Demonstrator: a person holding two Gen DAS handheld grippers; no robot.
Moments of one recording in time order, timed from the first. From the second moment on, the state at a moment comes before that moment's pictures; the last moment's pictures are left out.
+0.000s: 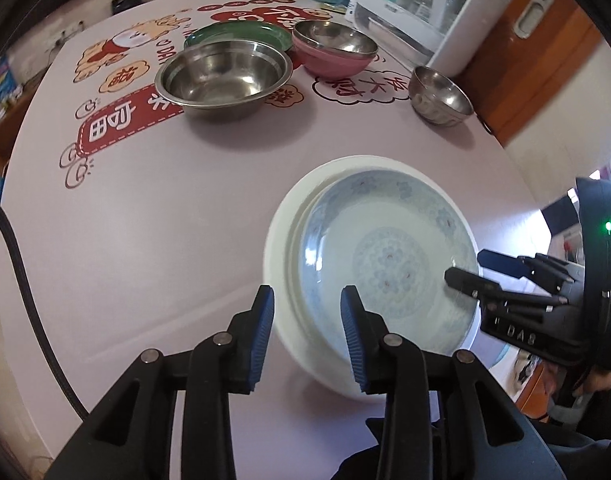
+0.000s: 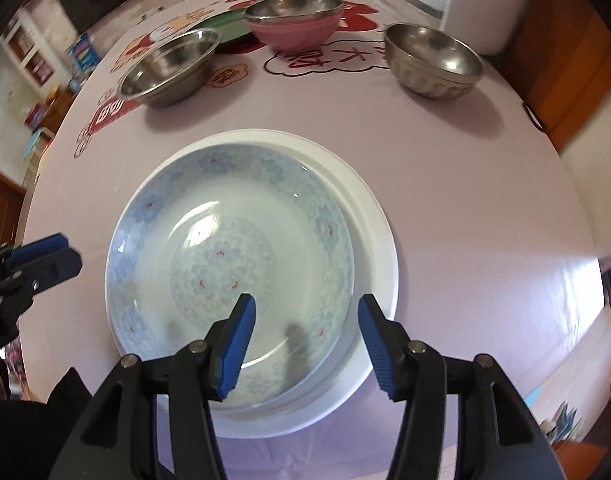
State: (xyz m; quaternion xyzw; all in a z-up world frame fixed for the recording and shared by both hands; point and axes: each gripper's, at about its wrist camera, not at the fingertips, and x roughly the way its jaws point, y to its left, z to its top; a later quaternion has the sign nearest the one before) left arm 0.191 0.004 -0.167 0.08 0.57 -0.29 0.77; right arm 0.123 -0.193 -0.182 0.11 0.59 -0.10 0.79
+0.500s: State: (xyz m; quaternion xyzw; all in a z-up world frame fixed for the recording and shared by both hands) left arm 0.232 0.067 -0.140 0.09 0.57 -0.27 0.77; right arm 0.138 -0.170 -0.152 0.07 0.56 -0.15 0.81
